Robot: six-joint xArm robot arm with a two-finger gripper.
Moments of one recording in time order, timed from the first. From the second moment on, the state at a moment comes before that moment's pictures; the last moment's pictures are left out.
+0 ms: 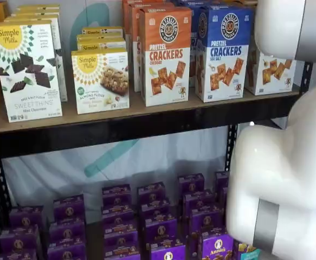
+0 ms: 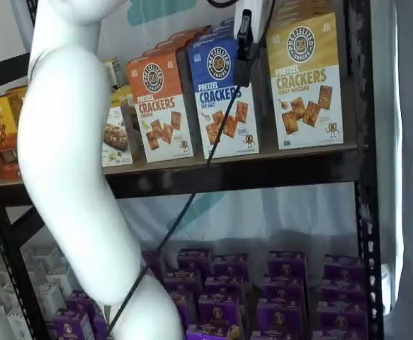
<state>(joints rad) -0.73 -0.27 -1.63 0.37 2.00 -2.14</state>
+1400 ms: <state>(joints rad) -0.79 -0.29 -1.72 0.47 1.83 -2.15</state>
